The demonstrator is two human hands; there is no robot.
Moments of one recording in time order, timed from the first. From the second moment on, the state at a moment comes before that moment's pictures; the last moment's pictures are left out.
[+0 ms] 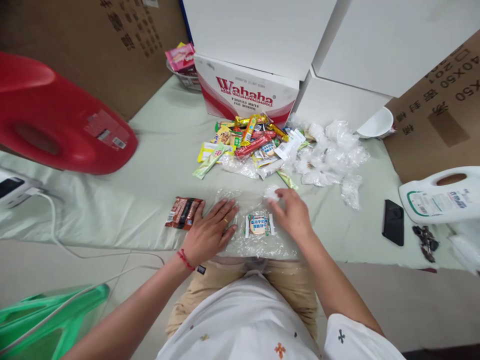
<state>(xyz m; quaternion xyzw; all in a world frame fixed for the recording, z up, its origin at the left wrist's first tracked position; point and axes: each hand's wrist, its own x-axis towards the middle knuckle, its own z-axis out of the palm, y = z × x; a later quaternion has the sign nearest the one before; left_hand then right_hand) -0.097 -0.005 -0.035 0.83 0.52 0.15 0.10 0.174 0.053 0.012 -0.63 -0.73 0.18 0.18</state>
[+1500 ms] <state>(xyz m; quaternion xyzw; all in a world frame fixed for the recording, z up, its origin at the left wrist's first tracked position) -0.097 -0.005 -0.037 0.83 0.52 0.16 0.09 0.278 0.196 0.024 -0.70 -0.71 0.01 0.05</state>
